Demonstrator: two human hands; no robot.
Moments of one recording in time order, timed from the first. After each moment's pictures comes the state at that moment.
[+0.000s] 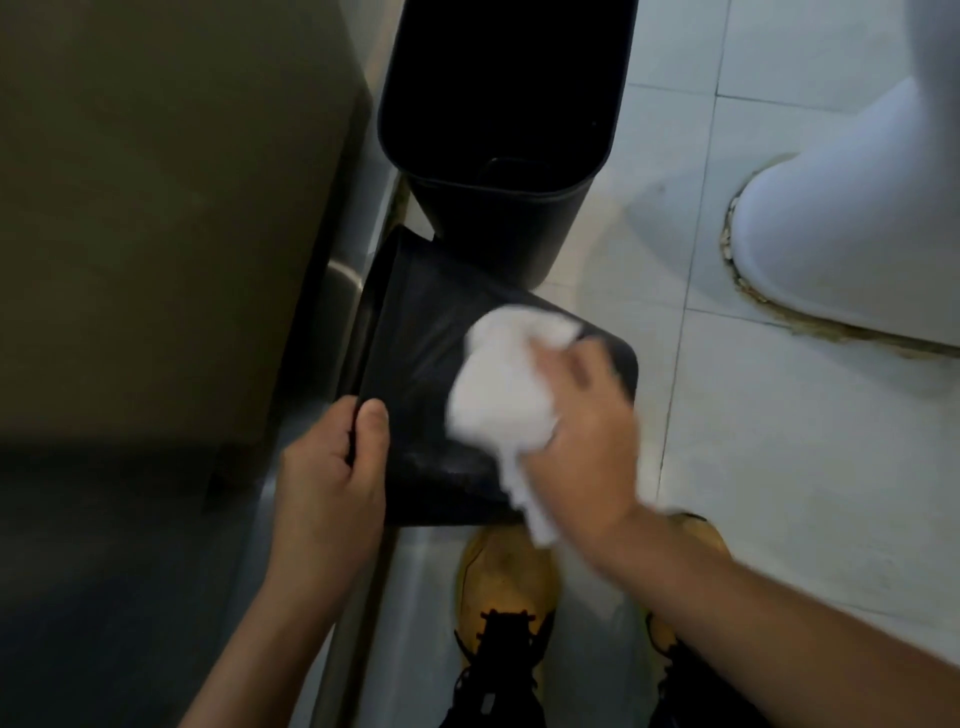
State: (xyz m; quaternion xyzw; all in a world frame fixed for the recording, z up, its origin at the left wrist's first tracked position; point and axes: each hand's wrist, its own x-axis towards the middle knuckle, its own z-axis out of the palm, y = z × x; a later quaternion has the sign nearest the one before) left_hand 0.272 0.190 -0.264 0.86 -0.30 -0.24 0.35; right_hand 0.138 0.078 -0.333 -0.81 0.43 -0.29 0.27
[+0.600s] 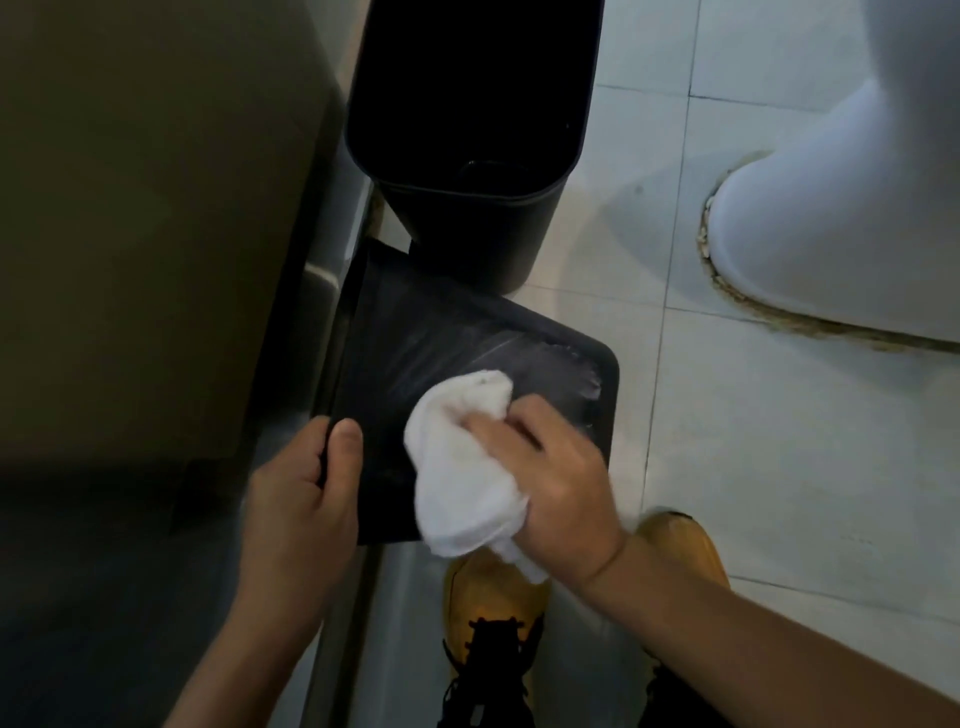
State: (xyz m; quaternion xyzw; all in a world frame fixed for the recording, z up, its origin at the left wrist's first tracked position) left_hand 0.269 0.190 -0.262 0.87 -0.29 -0.23 0.33; right_hand 0.123 0.097 -0.344 -0.87 0.30 -0.30 0.26
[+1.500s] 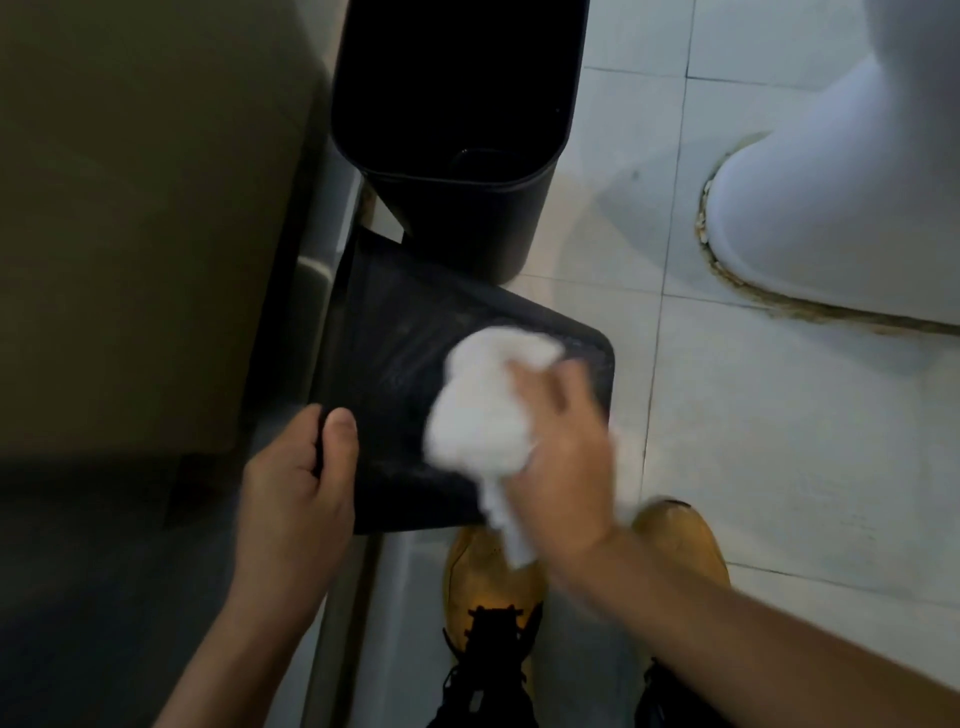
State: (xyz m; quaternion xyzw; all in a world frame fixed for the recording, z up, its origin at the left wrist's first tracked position) left_hand 0.271 0.191 -0.264 0.86 -0.30 -0.24 0.33; right_hand 0.128 0.095 -0.340 -0.79 0.45 -0.29 0.29
